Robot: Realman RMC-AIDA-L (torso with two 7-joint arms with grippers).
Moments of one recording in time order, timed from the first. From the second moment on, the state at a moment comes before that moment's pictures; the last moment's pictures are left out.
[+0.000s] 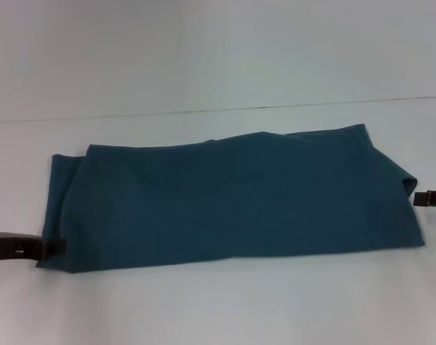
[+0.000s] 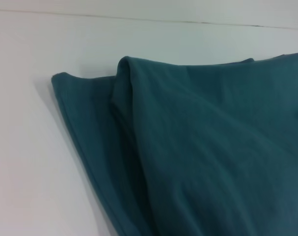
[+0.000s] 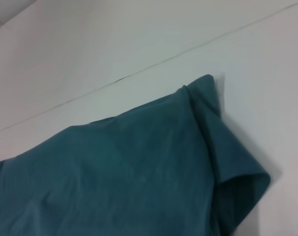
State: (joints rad) left arm -0.54 -2.14 0.63 0.93 2.51 1.28 -2.11; right arm 0.49 1.90 -0.48 -0.65 -2.30 -1.28 2.17
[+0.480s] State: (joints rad) left arm -0.54 -2.14 0.63 0.96 2.51 1.32 -2.11; right arm 0.51 1.91 -0.50 -0.61 -2.30 -1.27 2.16
